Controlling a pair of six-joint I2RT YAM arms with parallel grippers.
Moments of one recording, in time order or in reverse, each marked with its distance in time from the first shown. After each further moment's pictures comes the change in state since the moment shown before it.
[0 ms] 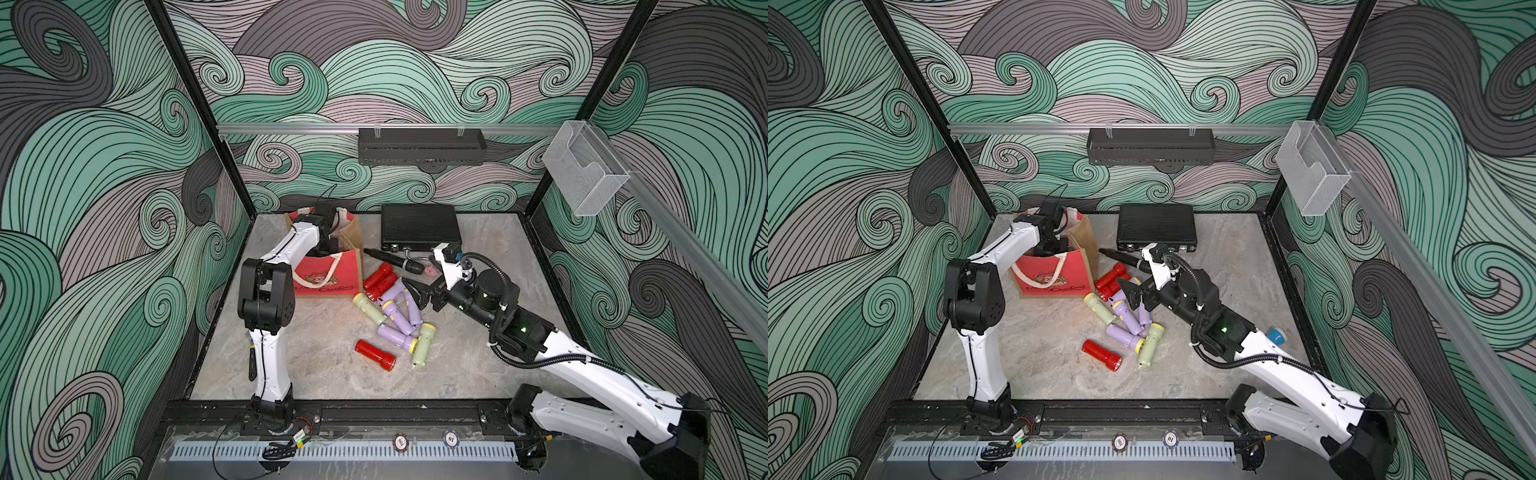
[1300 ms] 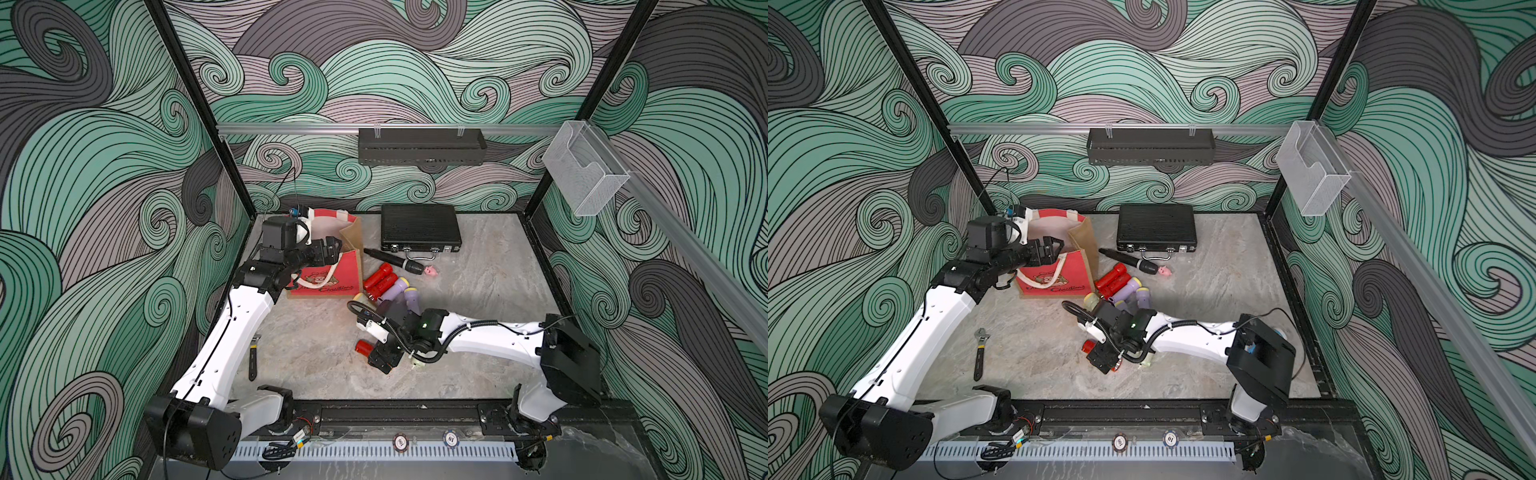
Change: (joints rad) left arm 0.000 -0.864 -0.522 0.351 0.357 -0.001; right arm 0.331 0.675 0.264 -0.550 -0.109 -0.004
